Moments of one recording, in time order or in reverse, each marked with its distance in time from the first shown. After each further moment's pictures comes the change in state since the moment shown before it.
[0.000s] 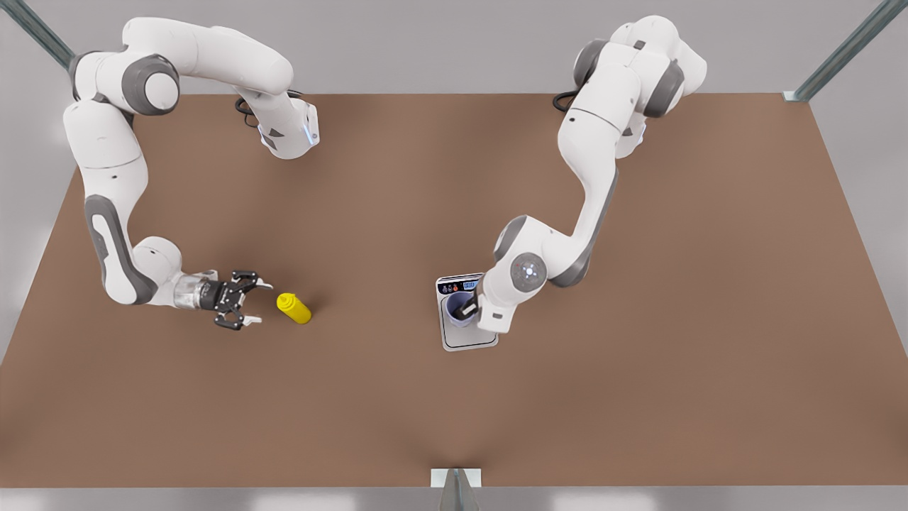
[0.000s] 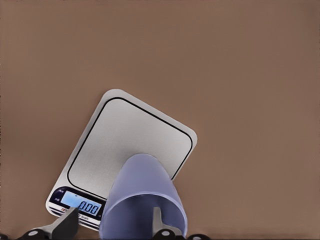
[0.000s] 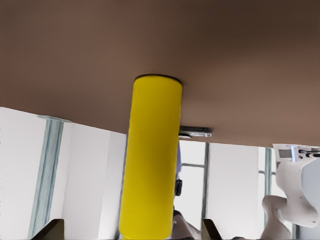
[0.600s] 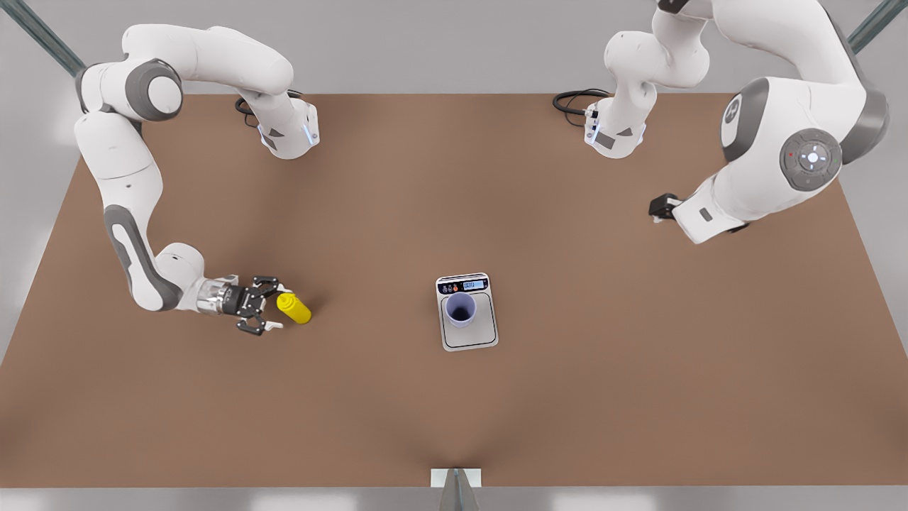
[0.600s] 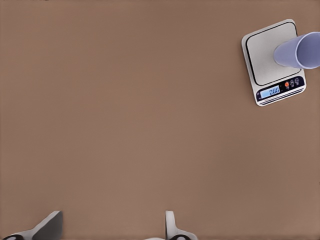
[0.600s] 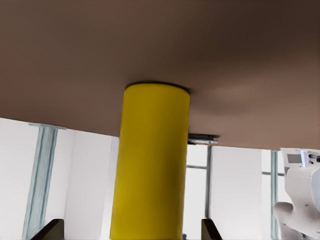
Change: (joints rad) left arm 0.362 -0.596 0.037 -0.086 0.375 -0.790 1.117; right arm 0.005 0.044 0.085 -0.013 0.021 0.100 -0.030
